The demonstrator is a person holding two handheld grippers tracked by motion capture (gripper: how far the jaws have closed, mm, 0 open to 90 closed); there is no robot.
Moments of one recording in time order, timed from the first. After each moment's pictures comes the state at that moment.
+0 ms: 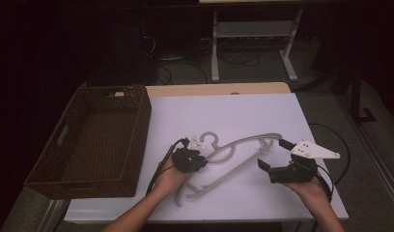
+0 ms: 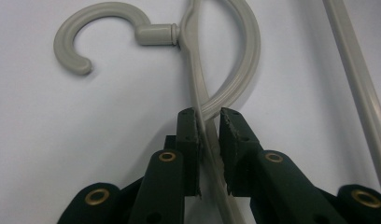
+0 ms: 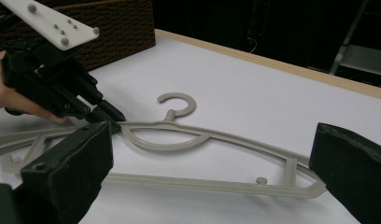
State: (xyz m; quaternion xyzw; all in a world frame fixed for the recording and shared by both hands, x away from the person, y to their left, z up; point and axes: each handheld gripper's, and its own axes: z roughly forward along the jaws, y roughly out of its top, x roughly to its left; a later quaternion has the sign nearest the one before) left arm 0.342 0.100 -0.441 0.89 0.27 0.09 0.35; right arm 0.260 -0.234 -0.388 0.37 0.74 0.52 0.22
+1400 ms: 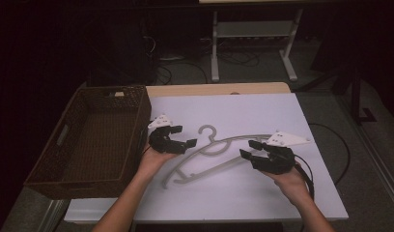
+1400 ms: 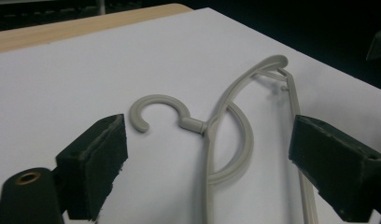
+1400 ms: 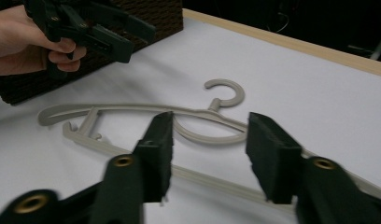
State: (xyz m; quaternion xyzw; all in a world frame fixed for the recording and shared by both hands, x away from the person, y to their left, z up) left arm 0.372 0.166 -0.404 0.78 0.33 0.09 0.52; right arm 0.285 -0.183 -0.378 0.36 0.78 0.49 0.16
